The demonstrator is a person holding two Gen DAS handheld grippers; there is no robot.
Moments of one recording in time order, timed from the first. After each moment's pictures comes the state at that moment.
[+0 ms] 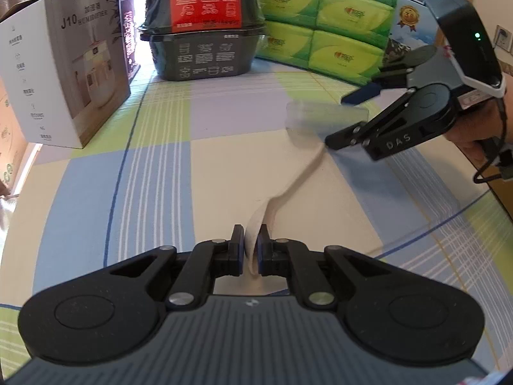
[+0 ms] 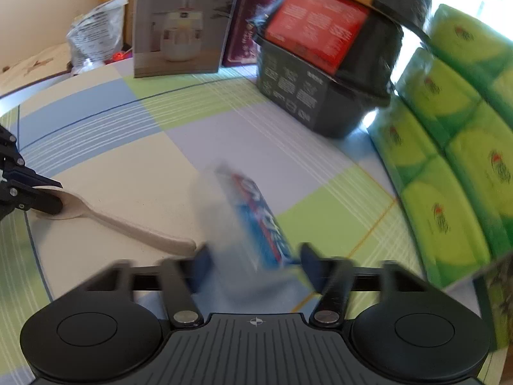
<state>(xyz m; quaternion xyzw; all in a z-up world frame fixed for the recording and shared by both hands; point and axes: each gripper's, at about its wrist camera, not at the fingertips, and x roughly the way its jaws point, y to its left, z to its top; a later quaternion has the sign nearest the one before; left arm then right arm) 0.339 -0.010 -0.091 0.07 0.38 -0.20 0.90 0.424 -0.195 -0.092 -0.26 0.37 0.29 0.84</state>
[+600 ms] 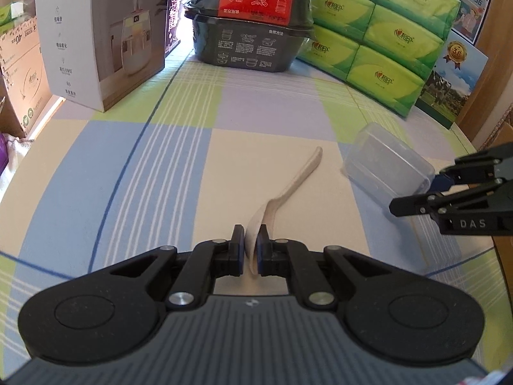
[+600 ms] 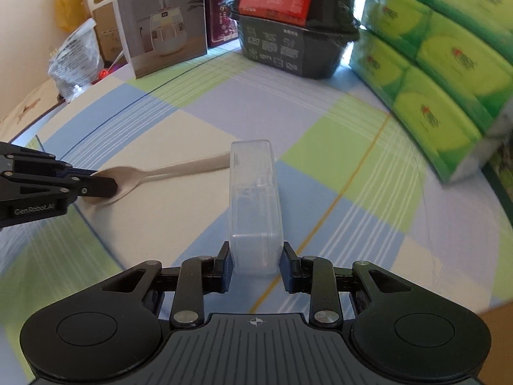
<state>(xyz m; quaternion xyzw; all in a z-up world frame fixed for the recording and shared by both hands) 0.344 -0.015 -0.087 -0.02 0.42 -0.14 0.90 0.361 -0.220 -0.080 -0.14 0.45 0.25 0.84</state>
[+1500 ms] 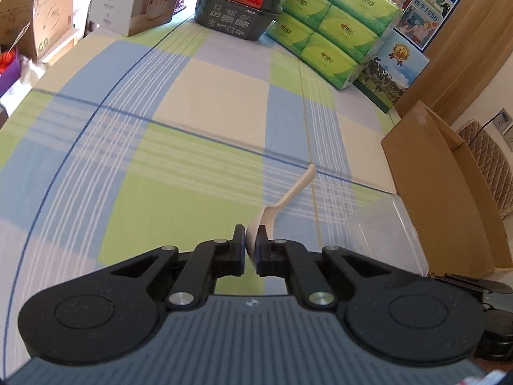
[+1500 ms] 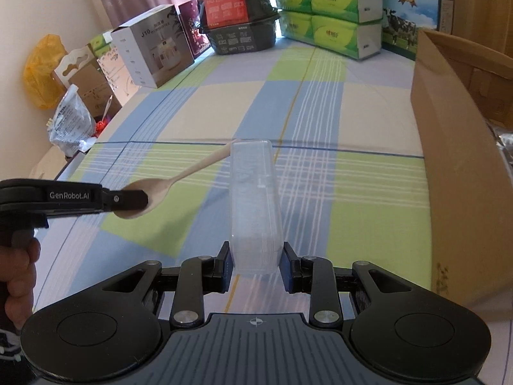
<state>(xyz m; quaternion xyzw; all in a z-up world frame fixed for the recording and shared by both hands) 0.161 -0.030 -0.039 -0.14 0.45 -0.14 0.87 0.114 -0.266 -0.033 0.04 0.45 0.16 0.88</state>
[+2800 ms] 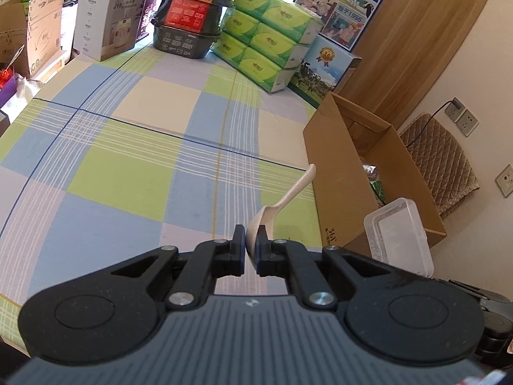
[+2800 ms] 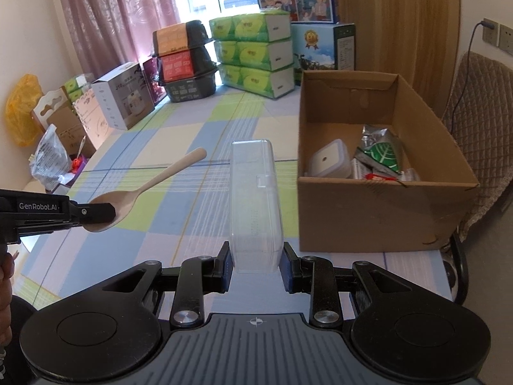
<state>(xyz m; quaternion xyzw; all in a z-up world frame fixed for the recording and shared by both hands) 0.033 -0.105 0.044 -0.13 0.41 -0.17 0.89 -0.022 -0.362 0.045 0.05 0.39 0.07 0.92</state>
